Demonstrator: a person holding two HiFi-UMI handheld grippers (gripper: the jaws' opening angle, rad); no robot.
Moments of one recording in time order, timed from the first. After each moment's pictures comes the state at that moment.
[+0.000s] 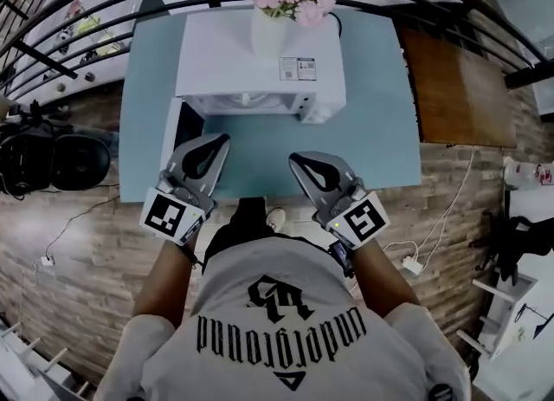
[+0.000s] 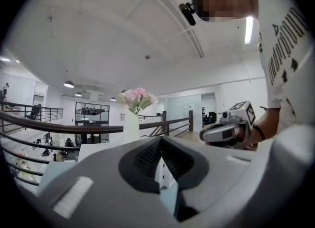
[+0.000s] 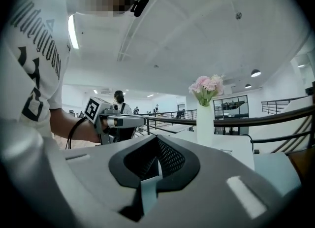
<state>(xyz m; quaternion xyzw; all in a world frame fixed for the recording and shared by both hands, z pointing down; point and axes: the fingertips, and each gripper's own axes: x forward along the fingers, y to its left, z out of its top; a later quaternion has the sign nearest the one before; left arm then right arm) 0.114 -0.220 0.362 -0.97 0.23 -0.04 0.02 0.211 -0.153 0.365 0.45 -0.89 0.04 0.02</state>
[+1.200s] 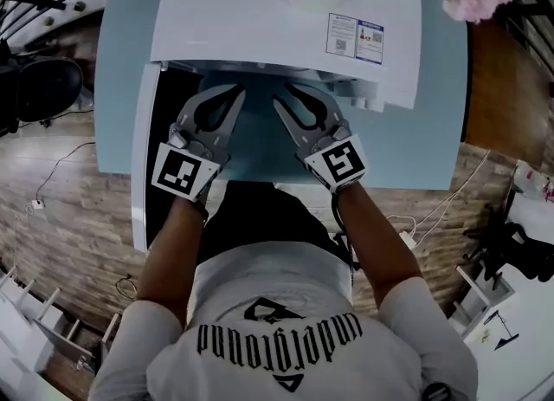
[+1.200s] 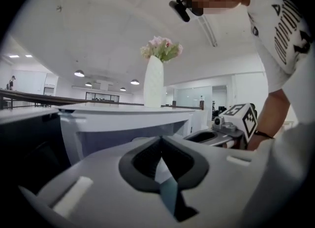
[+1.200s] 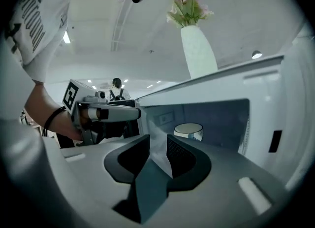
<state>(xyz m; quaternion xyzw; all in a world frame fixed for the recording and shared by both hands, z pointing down) 0.135 -0.317 0.554 -0.95 0.28 -0.09 -0.07 0.190 -0.300 0.582 0.43 -0.90 0.10 0.06</state>
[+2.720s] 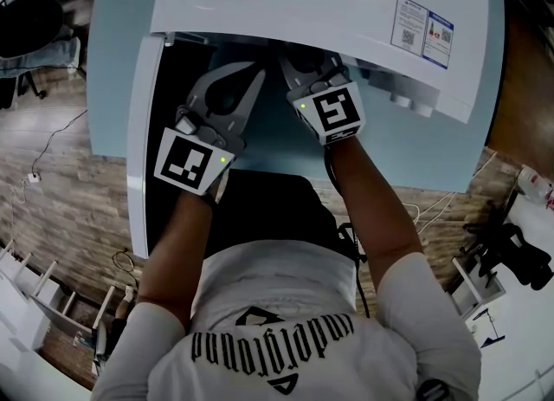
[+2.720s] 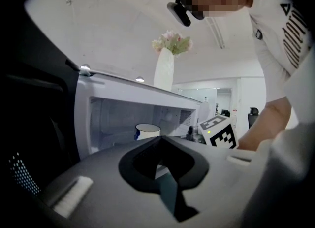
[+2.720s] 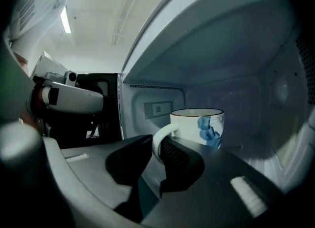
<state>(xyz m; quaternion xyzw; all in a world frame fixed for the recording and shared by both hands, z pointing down) 0.121 -0.331 0.595 -0.95 0.30 -0.09 -0.10 0.142 -0.386 0.645 0.44 -0.89 0.07 0.07</state>
